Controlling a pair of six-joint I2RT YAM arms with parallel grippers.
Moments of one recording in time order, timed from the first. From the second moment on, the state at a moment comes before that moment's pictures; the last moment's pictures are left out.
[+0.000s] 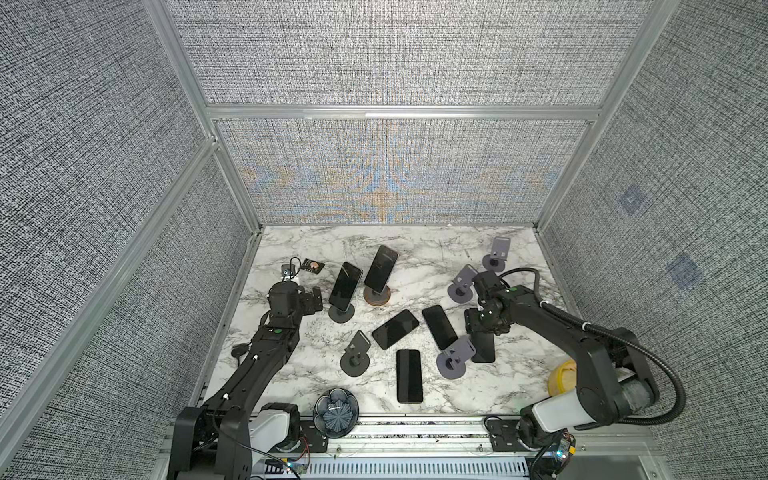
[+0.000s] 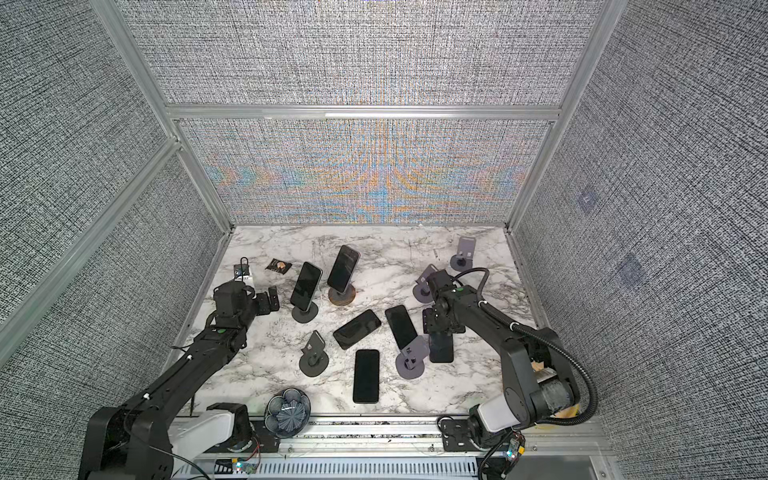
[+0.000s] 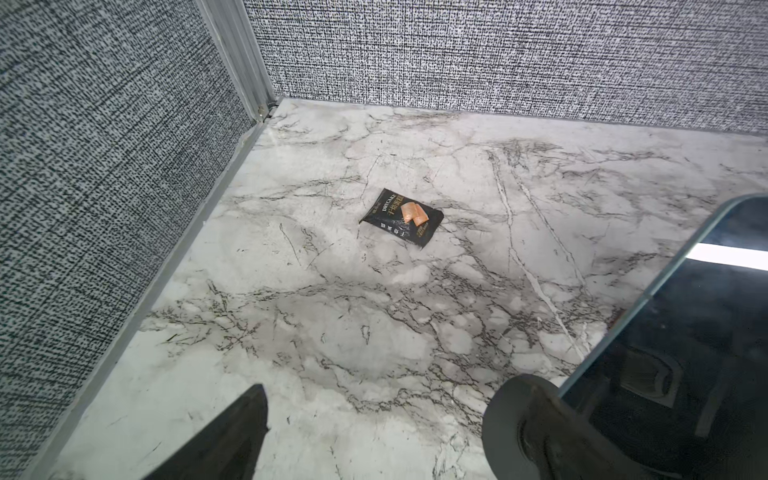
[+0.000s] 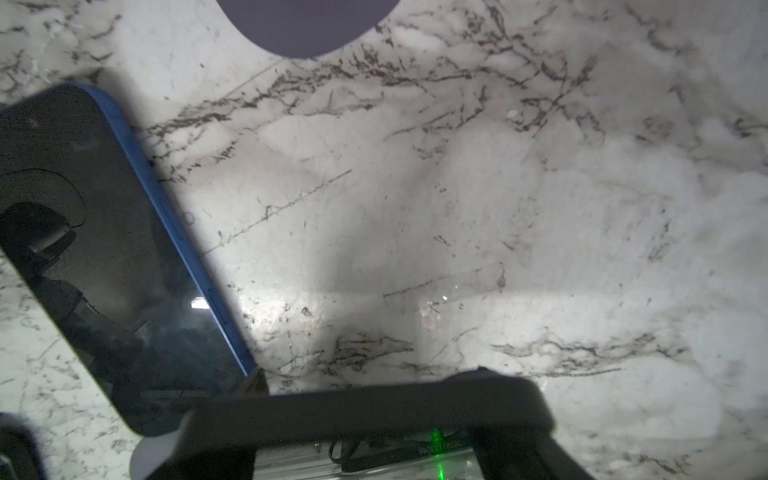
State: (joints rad) left arm -0.12 1.10 0.53 0.06 -0.15 -0.10; right arm 0.34 1.49 0.91 -0.76 0.10 0.31
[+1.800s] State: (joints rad) left arm -0.12 1.09 0.51 0.07 -0.12 -0.08; right arm 0.34 1.63 0.93 -0.84 0.10 0.35
